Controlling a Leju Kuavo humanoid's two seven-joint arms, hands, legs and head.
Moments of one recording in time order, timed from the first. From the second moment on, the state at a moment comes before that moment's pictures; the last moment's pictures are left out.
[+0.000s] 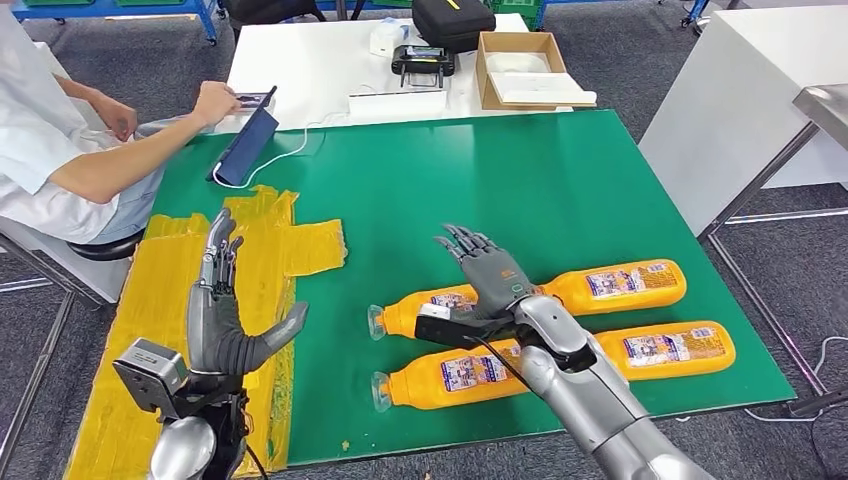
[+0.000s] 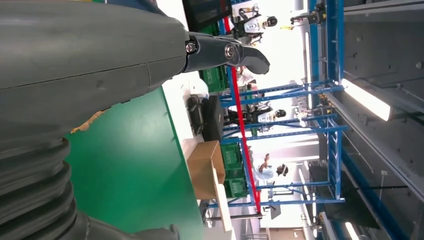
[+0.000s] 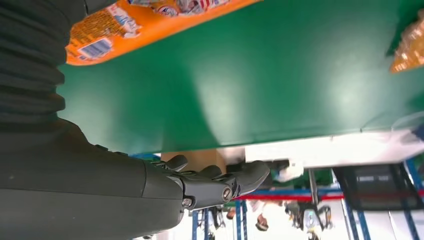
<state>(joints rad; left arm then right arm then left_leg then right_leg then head) 0.00 -0.09 -0.30 -1.73 -0.09 0.17 -0.46 -0.44 -0.09 0.60 -1.17 0.94 -0.05 -0.02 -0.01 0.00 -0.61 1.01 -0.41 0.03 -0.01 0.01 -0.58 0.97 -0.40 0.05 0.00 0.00</state>
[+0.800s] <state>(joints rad) -0.02 -0.09 -0.31 -1.70 -0.05 0.17 -0.48 -0.55 -0.07 0.71 -0.95 0.89 -0.04 -0.08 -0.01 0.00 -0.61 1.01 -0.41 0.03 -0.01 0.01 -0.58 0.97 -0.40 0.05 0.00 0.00</state>
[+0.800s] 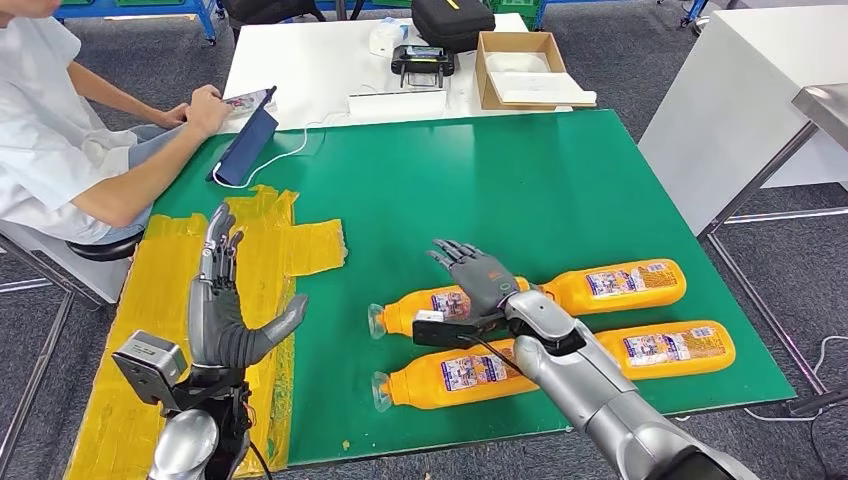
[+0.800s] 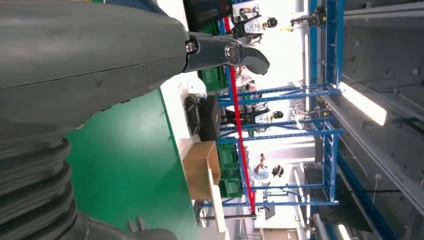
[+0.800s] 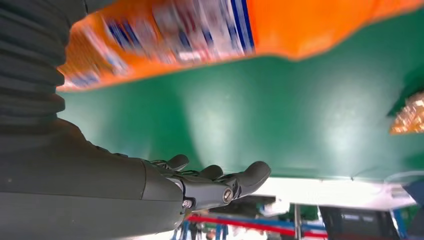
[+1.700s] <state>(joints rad) -0.04 -0.09 -0.30 -1.64 -0.03 0.18 -0.48 -0.57 -0.11 0.79 -0.82 0.89 0.01 -0.02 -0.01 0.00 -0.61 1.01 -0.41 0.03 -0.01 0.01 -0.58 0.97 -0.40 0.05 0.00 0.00</state>
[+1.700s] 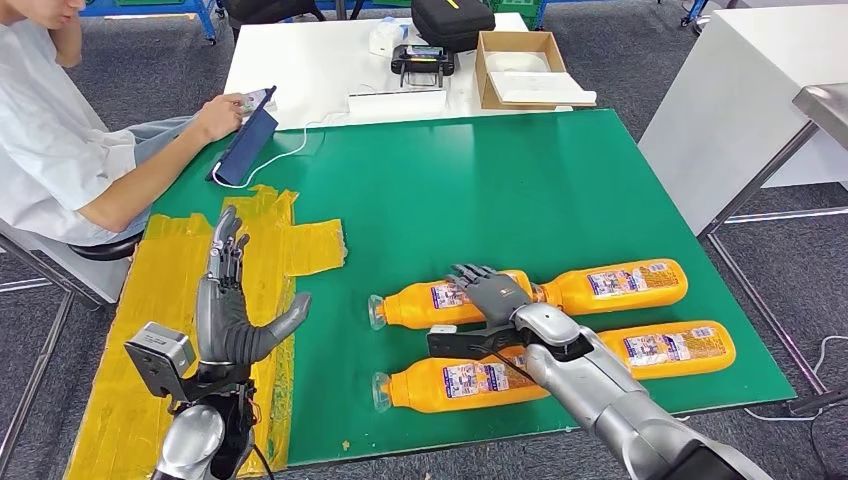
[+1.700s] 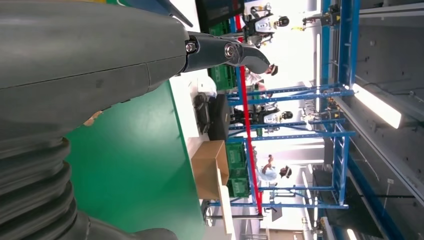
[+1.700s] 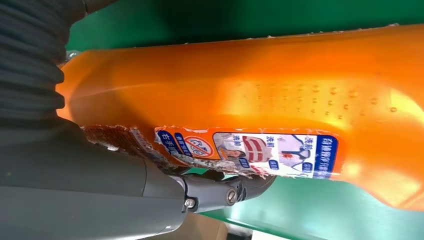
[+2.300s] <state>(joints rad) -0.04 -0.10 -0.30 -1.62 -0.03 0.17 -0.46 -0.58 -0.13 0.80 -0.79 0.92 0.01 0.05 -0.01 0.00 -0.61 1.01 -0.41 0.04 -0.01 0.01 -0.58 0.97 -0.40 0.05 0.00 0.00</state>
